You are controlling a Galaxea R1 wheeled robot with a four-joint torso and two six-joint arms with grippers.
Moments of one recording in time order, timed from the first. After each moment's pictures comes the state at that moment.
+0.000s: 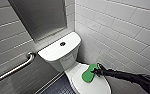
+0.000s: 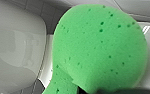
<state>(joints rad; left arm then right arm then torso) 1.43 2.54 -1.86 0.34 0.02 -0.38 -0.42 2.76 -2.16 0.40 -0.18 0.27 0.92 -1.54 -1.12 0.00</state>
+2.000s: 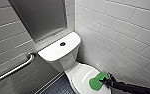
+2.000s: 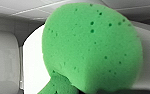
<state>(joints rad) 1.47 2.50 -1.82 0.34 -0.02 -0.39 -0.60 2.55 -2.01 0.52 0.01 0.28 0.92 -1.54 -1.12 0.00</state>
